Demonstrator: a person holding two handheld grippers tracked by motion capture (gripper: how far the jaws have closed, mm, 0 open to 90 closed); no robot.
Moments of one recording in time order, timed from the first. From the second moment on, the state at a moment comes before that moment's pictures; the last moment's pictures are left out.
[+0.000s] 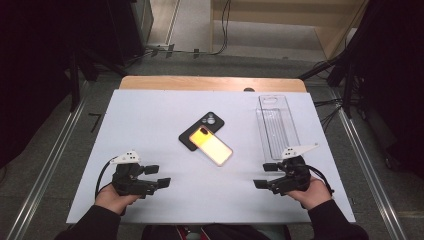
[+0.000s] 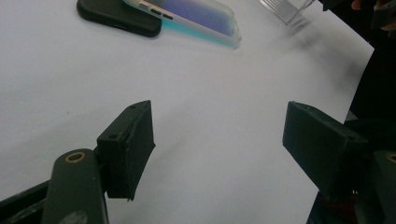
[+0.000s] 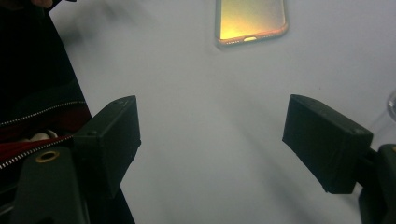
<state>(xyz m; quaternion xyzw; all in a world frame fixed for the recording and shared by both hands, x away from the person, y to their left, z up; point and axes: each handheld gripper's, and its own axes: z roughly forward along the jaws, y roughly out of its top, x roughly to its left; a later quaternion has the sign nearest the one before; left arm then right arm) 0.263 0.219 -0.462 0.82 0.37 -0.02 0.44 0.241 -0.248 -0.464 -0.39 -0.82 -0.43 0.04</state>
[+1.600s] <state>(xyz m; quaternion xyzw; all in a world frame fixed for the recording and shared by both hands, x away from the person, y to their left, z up) 0.262 0.219 -0.460 0.81 0.37 -0.02 0.45 0.287 -0.192 -0.440 -0.39 -0.81 -0.44 -0.01</state>
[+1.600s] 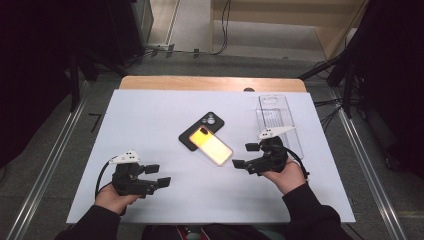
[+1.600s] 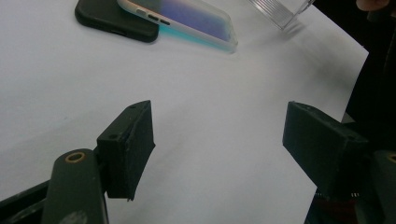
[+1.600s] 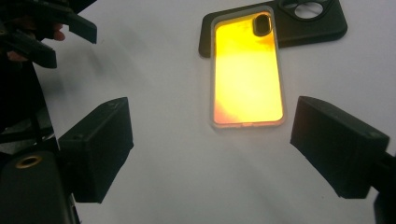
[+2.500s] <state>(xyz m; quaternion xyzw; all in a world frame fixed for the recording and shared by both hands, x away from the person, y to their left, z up) 0.262 0.220 -0.461 0.81 0.37 -0.02 0.45 0.337 -0.145 -0.450 -0.38 -0.81 -0.44 -0.02</state>
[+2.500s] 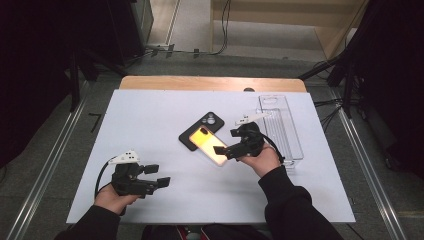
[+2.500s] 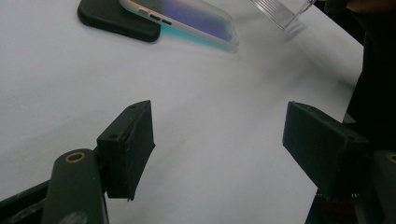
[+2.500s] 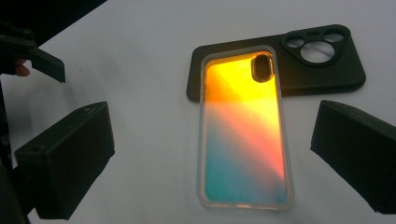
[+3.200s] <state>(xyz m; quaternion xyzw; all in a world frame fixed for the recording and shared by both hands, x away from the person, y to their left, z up) 0.262 0.221 -0.461 0.81 0.37 -0.02 0.45 0.363 -0.116 -0.465 -0.38 -0.82 -0.43 -0.04</state>
